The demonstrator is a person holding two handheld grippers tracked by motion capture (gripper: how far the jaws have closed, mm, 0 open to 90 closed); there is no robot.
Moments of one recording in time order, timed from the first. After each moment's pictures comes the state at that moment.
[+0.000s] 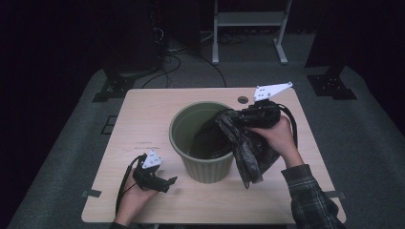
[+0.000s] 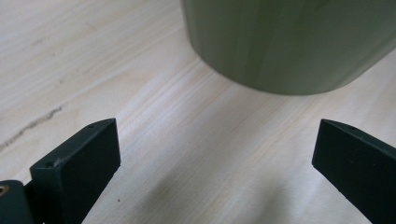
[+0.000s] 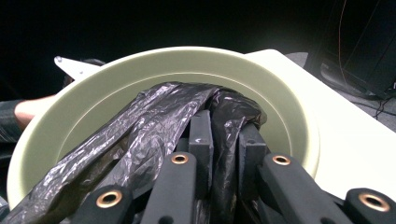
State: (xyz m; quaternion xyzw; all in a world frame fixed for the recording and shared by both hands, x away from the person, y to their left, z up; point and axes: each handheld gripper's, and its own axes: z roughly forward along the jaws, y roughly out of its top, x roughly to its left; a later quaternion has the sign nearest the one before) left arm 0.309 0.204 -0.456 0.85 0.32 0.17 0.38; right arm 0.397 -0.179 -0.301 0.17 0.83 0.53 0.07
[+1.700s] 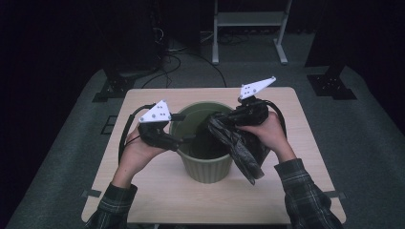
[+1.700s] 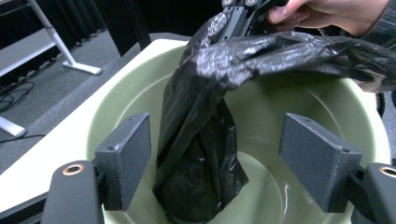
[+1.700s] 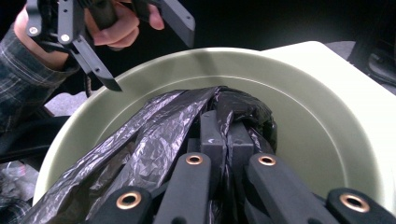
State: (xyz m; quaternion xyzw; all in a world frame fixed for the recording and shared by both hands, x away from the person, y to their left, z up) left arm 0.345 0.146 -0.289 0.85 0.14 0.16 0.49; right arm 0.407 -0.149 -0.295 0.13 0.85 0.52 0.00
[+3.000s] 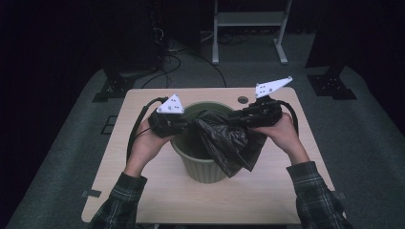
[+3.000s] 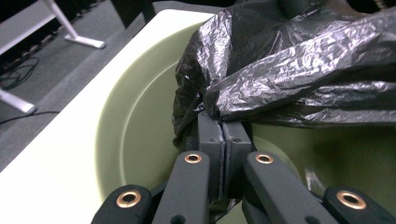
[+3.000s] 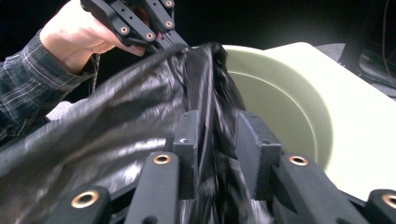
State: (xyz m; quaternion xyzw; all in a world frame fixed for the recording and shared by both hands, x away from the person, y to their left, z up) left arm 0.367 0.131 -0.287 0.88 0.15 0.17 0.42; right arm 0.402 -0.184 -0.293 0.15 0.83 0.53 0.00
